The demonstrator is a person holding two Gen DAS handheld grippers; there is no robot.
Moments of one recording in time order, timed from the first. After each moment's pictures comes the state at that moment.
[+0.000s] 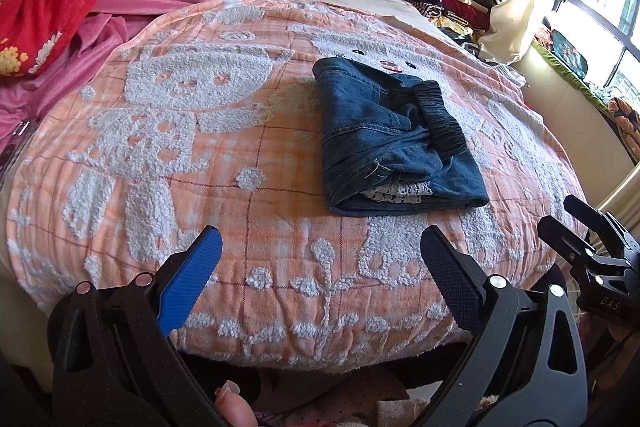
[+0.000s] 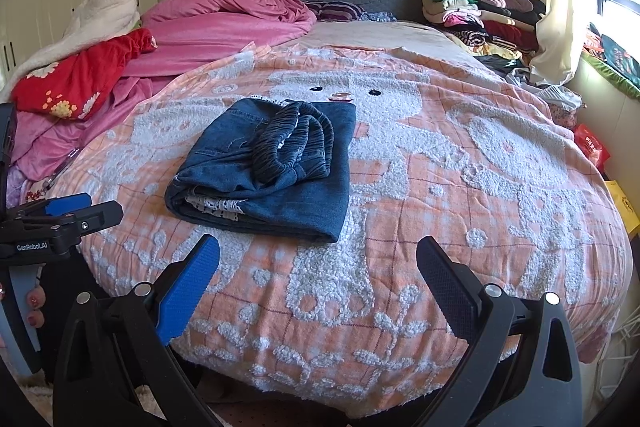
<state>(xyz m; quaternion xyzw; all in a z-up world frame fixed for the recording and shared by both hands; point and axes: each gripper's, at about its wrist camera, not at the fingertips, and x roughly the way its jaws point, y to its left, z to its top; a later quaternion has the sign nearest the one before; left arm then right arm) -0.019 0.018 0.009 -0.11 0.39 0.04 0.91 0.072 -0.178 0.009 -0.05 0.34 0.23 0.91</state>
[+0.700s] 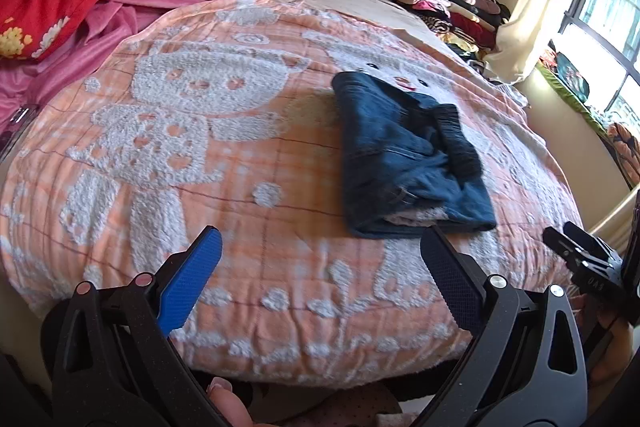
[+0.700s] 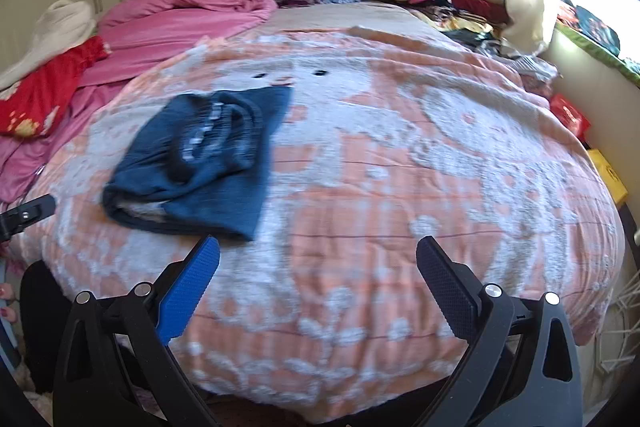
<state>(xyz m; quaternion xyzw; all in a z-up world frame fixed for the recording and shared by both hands) -0.008 0.047 0.009 -0.15 0.38 0.05 0.91 0.119 -0.227 -0.011 -0.03 0.38 0.17 0.91</state>
